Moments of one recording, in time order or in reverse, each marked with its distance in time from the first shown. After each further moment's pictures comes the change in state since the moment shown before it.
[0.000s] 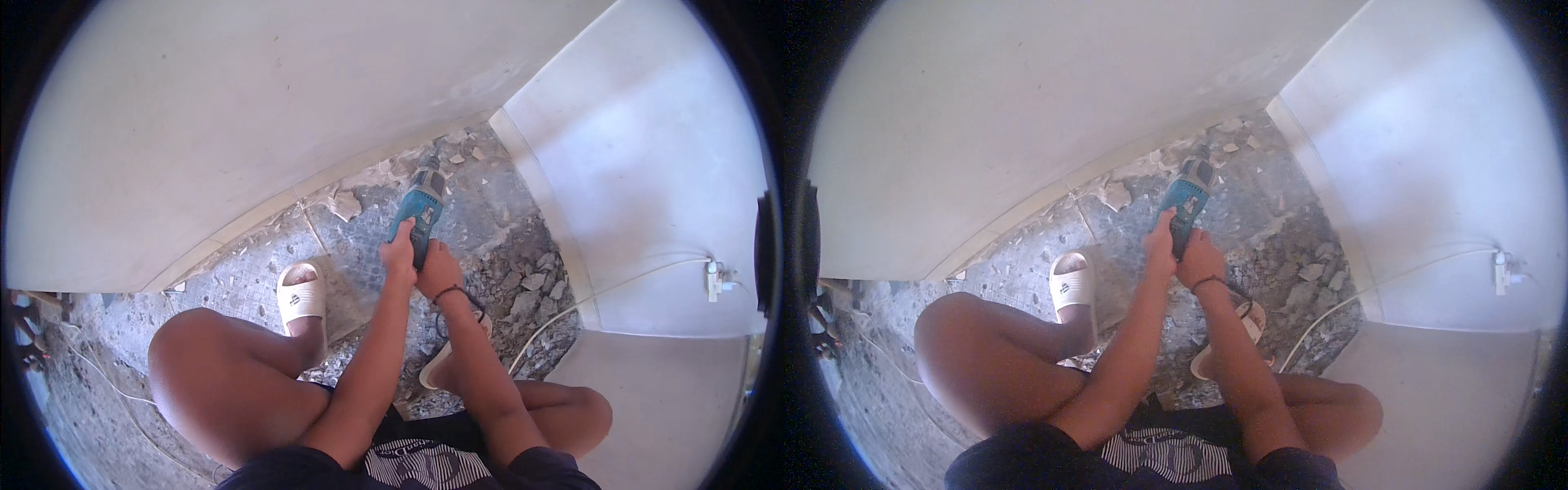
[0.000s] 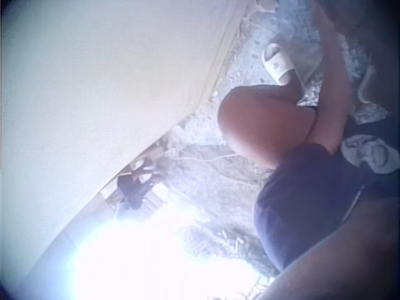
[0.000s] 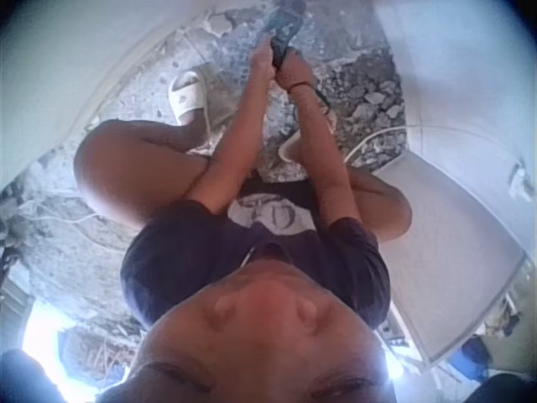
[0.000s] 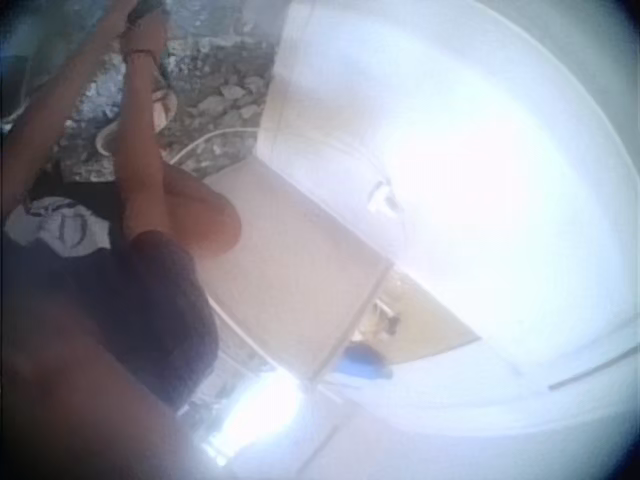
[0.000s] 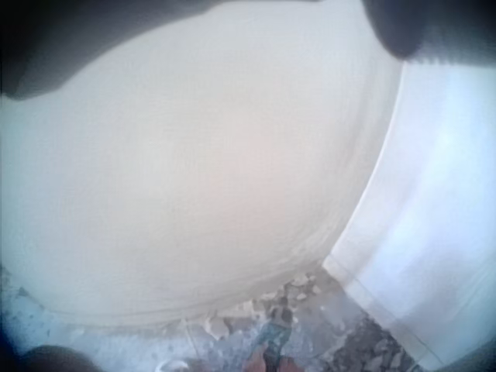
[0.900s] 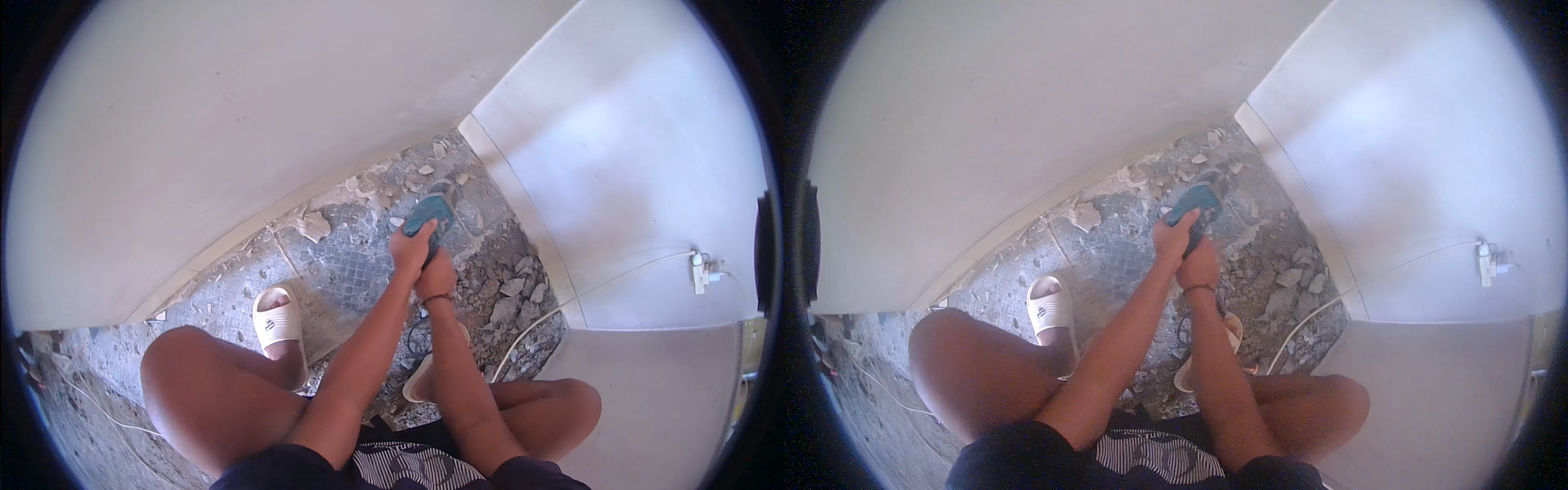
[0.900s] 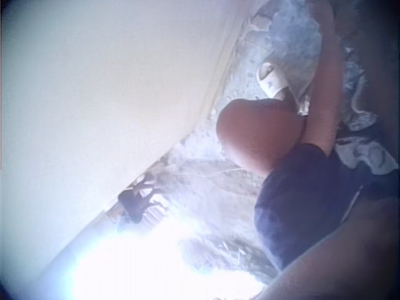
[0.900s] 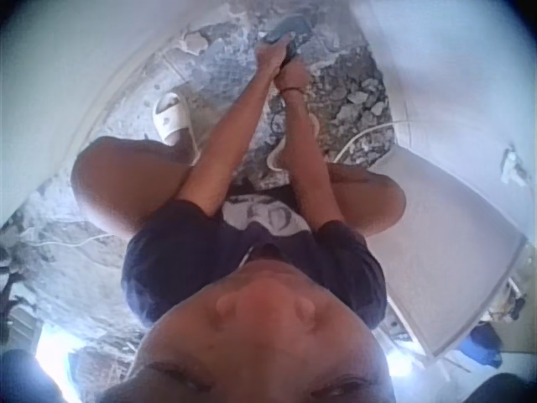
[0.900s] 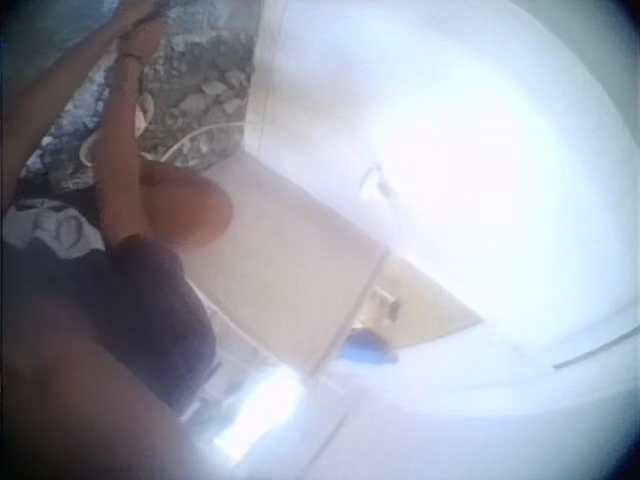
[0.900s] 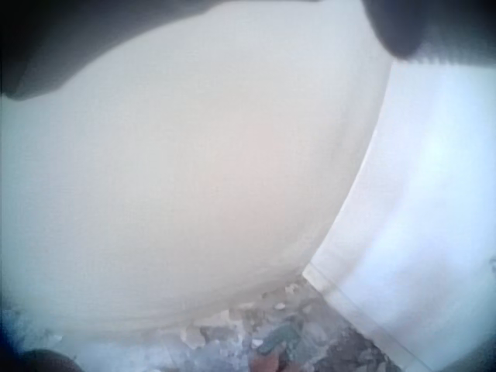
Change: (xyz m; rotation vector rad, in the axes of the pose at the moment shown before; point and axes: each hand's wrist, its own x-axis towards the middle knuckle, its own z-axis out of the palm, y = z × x) left_hand 0.008 -0.038 0.073 0.409 -0.379 0.288; right_hand 0.027 0.044 -0.011 0.317 0.179 0.383
